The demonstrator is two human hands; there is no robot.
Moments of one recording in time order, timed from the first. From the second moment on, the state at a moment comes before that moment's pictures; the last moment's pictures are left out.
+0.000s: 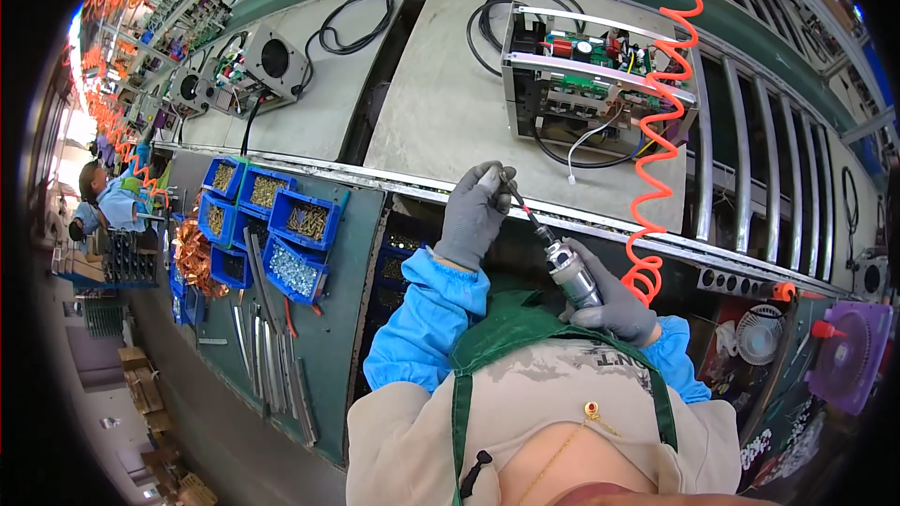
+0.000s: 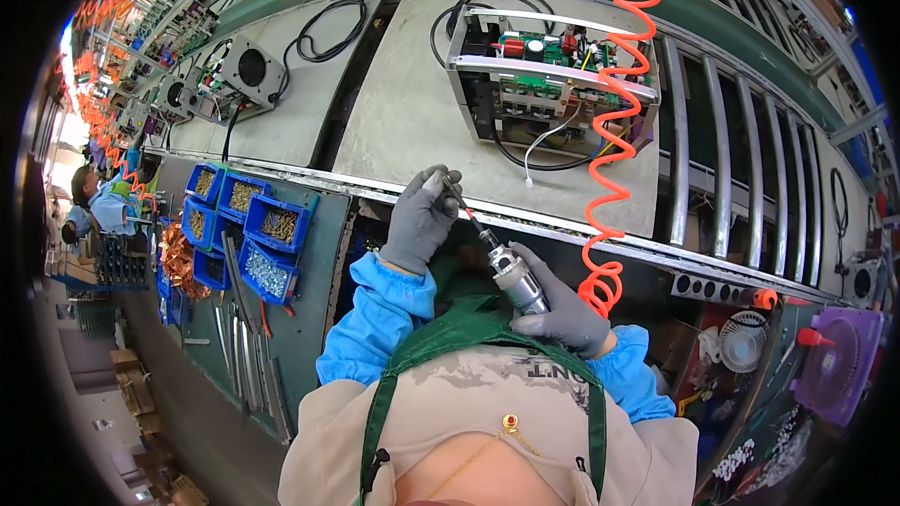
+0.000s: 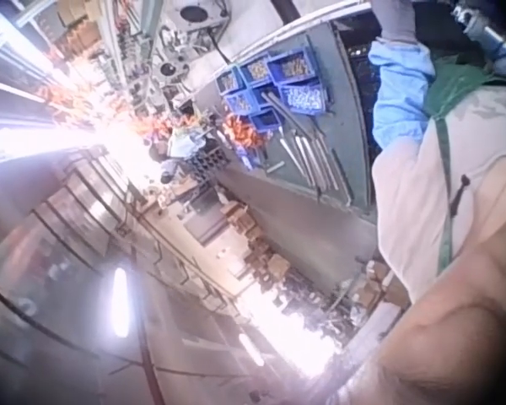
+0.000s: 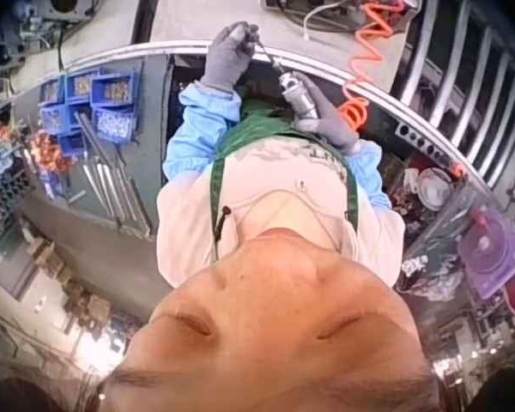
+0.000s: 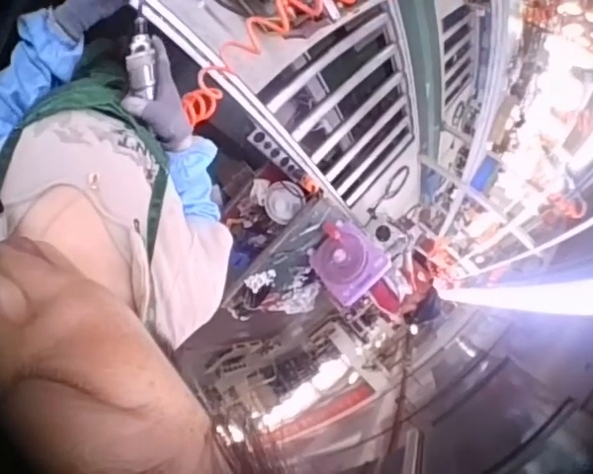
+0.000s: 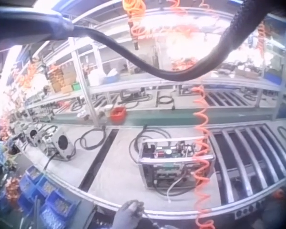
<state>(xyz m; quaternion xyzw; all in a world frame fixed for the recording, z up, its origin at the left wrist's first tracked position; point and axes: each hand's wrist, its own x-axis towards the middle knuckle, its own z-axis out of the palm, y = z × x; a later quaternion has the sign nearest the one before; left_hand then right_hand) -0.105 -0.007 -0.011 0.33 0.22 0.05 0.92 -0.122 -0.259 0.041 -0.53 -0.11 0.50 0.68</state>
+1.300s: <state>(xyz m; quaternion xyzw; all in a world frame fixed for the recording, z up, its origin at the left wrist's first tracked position) -0.305 0.236 -0.018 0.82 0.55 0.14 0.03 -0.108 -0.155 0.044 -0.53 -0.09 0.55 0.64</state>
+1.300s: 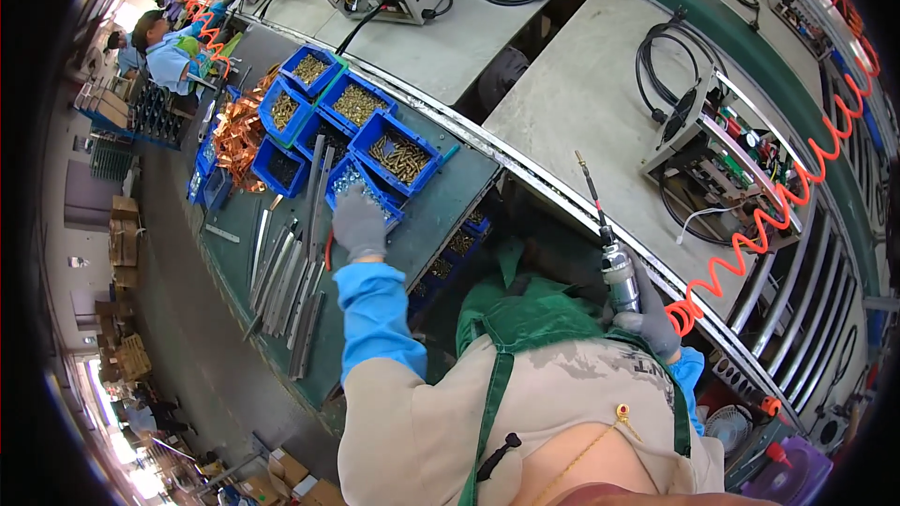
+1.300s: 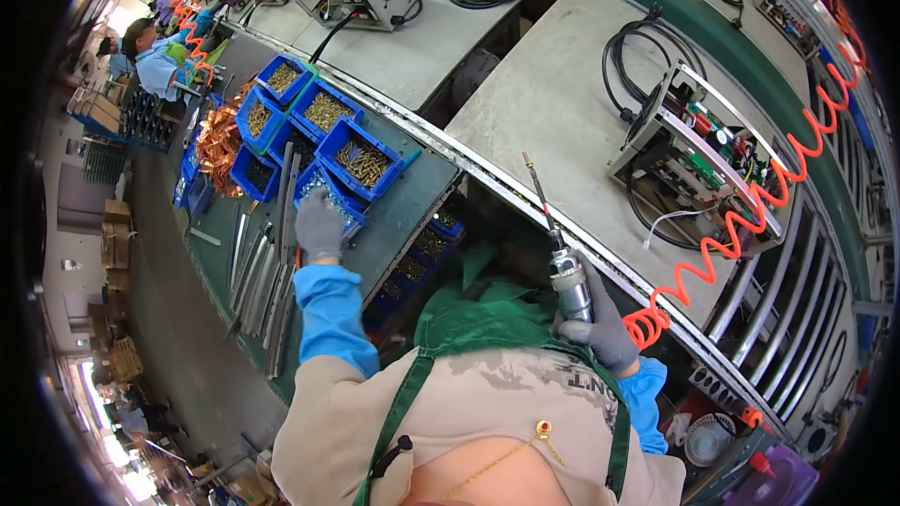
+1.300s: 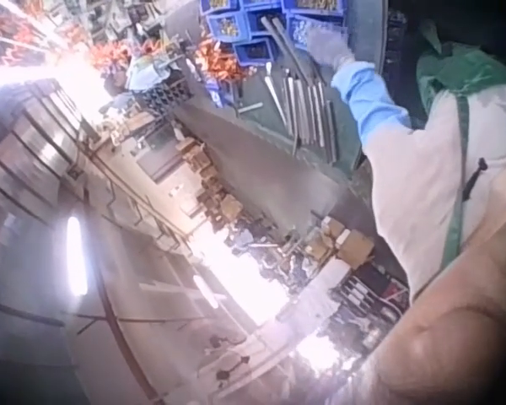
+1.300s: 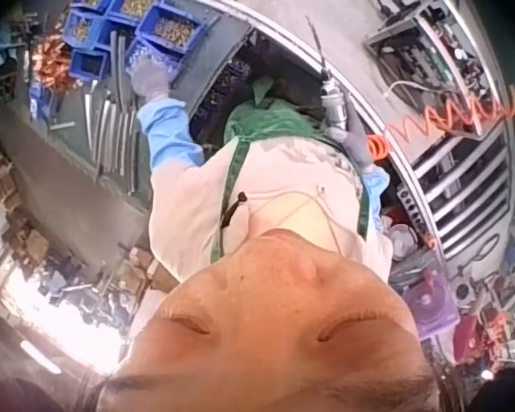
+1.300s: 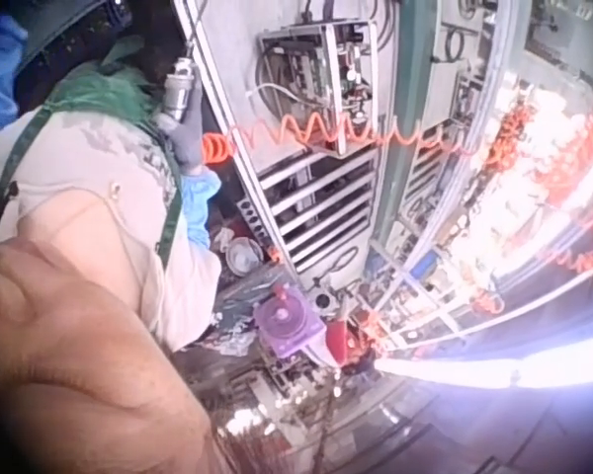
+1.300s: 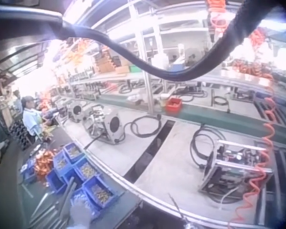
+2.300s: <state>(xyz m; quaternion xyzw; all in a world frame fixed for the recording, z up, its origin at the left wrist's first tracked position) 0.036 0.061 0.087 0.84 -0.18 0.23 0.45 -0.120 -0.196 0.071 -0.56 0.07 0.30 0.77</state>
